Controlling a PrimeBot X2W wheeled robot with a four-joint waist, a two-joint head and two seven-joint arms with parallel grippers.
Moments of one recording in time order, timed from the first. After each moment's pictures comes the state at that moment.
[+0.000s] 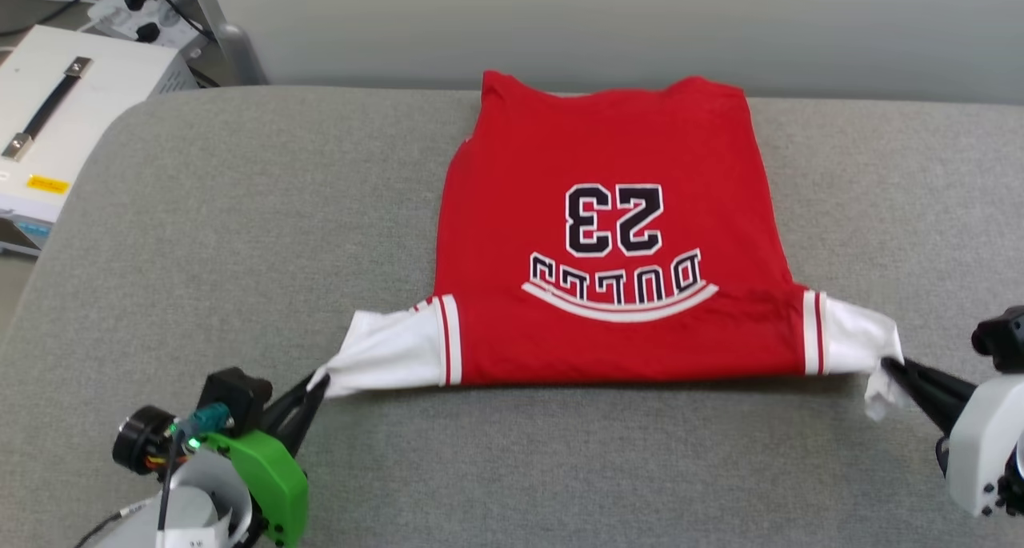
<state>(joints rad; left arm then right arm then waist) -0.37 0.65 -0.83 0.41 -0.73 -0.03 -0.23 -0.25 -0.83 0.57 0.15 0.82 0.13 0.13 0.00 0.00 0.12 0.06</state>
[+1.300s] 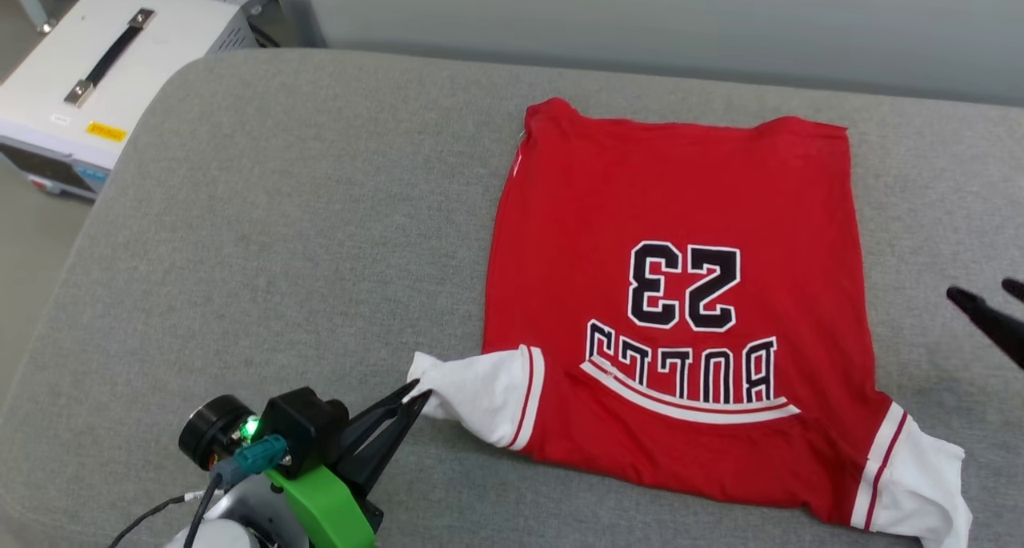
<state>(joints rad) -0.27 0.78 -0.87 -0.17 -0.72 0.07 -0.08 -0.19 -0.79 0.15 0.00 0.92 0.13 0.57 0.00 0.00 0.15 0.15</state>
